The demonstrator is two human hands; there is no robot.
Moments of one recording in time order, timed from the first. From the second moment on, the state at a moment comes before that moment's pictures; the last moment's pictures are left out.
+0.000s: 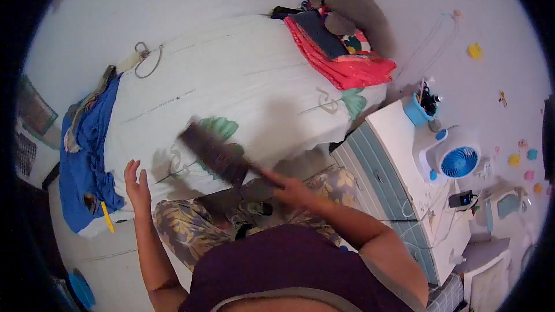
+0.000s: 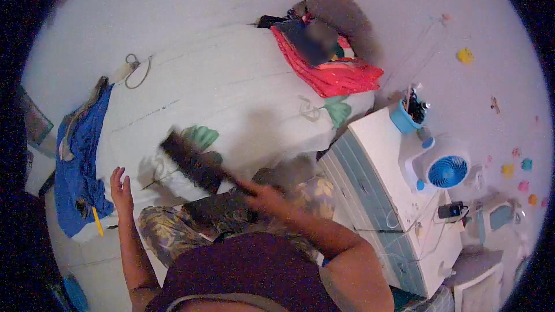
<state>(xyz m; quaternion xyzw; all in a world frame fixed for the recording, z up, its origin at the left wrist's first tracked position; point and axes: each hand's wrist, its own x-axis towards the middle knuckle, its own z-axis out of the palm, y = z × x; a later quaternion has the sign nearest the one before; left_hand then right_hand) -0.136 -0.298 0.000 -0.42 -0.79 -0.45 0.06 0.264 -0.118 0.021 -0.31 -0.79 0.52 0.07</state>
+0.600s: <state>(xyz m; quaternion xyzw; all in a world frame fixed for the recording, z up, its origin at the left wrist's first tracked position) 0.091 -0.200 0.018 -0.32 -0.53 -0.59 -0.52 0.288 -0.111 0.045 -0.43 -0.68 0.55 0.21</state>
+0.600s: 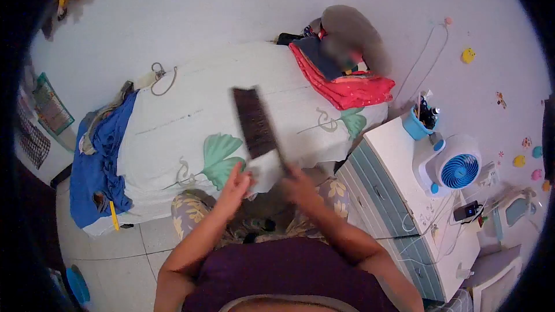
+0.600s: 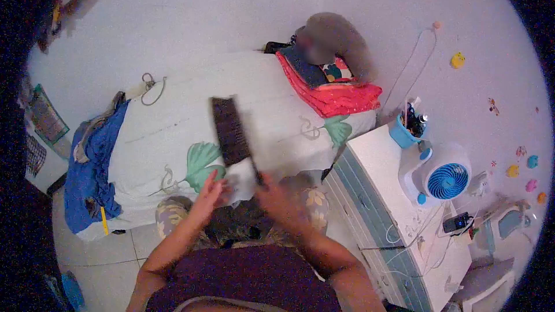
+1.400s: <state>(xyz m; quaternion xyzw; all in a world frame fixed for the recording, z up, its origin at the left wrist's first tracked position) -0.157 -0.085 0.025 -0.26 -0.80 -0.48 -0.23 0.241 0.022 -0.041 -0.28 -0.61 0.72 0.18</state>
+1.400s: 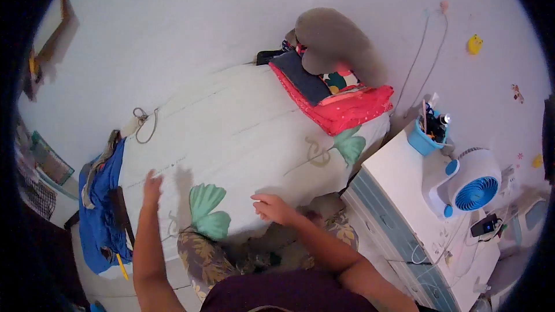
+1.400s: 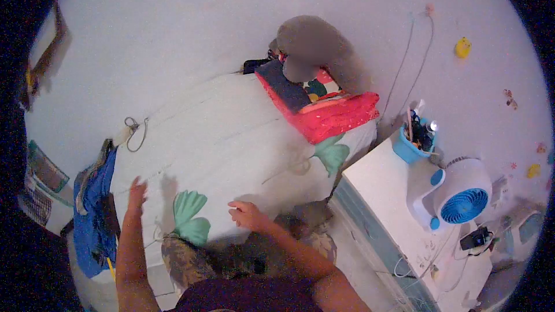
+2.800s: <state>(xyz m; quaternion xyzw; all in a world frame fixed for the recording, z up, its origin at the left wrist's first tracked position) 0.205 0.466 0.076 -0.32 -0.51 -0.61 -0.52 0.280 0.115 -0.052 -0.28 -0.66 0.64 0.28</state>
